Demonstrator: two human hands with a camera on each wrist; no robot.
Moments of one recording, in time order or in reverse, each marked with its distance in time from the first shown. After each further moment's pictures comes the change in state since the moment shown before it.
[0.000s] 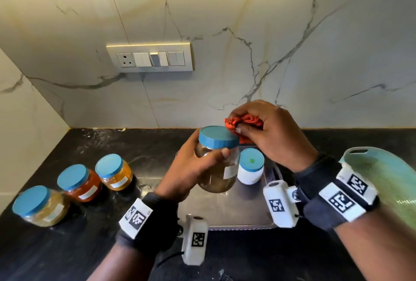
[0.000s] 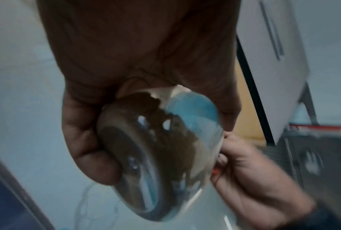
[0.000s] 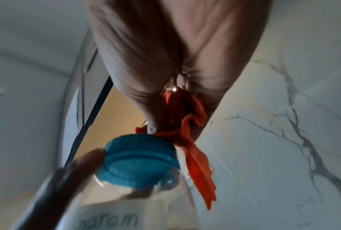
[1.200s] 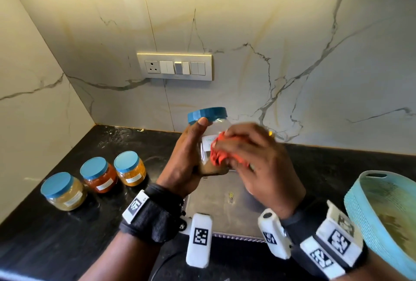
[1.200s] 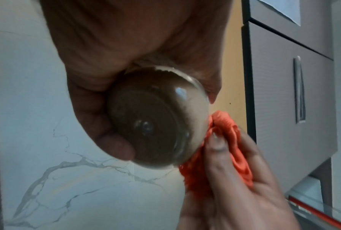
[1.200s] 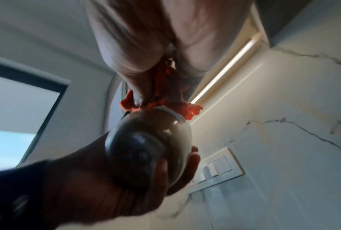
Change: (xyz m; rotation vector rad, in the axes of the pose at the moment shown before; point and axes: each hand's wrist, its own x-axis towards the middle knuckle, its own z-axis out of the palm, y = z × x) left_hand -0.004 0.033 -0.004 -0.475 0.053 -0.065; right_hand -0.034 -0.033 0.027 -0.151 0.091 -0.466
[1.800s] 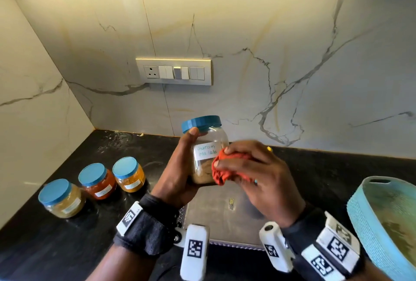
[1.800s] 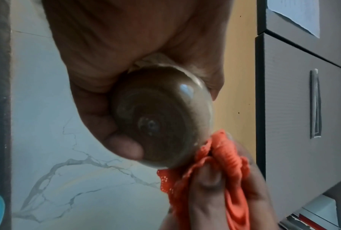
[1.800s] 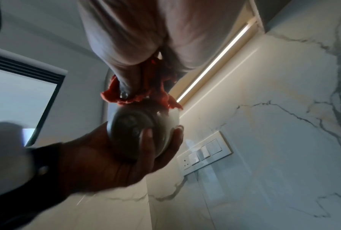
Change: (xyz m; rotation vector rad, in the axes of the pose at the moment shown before) left_hand -0.002 0.001 -0.006 -0.027 0.000 -0.076; right_hand -0.015 0.019 0.009 0.153 0.025 -0.010
